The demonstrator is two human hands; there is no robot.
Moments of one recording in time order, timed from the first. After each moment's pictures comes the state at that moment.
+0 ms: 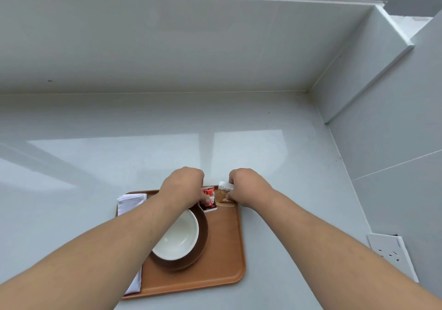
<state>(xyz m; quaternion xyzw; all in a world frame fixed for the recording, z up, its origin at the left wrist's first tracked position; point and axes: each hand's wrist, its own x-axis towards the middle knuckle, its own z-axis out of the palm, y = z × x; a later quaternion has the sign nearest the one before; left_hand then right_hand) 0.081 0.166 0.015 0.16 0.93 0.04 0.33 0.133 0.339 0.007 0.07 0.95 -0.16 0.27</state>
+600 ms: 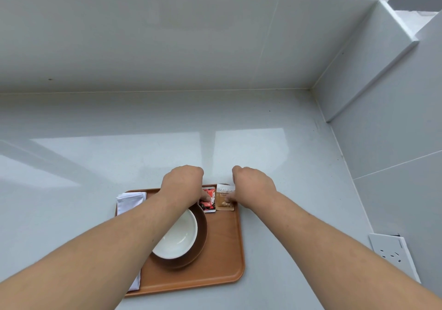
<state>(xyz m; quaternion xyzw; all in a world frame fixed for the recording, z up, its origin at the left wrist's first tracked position) 0.083 0.171 0.007 0.15 0.95 -0.02 0.29 0.141 0.343 0.009 0.08 0.97 -0.08 0.23</state>
